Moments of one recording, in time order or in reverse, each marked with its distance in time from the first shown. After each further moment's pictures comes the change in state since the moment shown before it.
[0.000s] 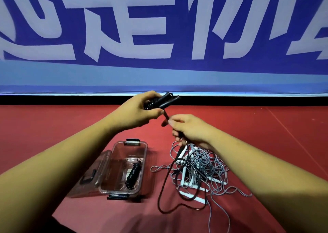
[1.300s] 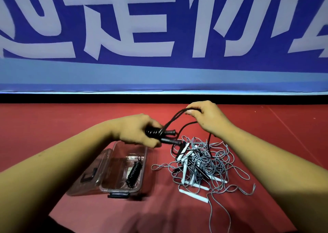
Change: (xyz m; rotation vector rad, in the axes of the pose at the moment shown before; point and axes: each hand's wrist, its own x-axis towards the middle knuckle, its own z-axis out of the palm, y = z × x) left_hand -0.012 -0.021 0.002 0.277 -0.540 -0.005; right_hand 0.012 0.008 -0.052 -0.664 0.417 -0.316
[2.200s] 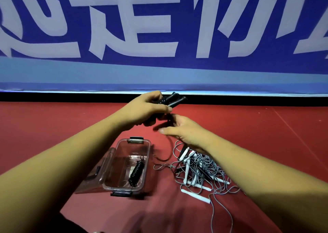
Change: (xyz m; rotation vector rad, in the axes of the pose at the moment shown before) left_hand 0.013 0.020 -0.011 -0.542 0.476 -0.122; right_hand -0.021 -0.055 0.049 0.814 -0.425 0.124
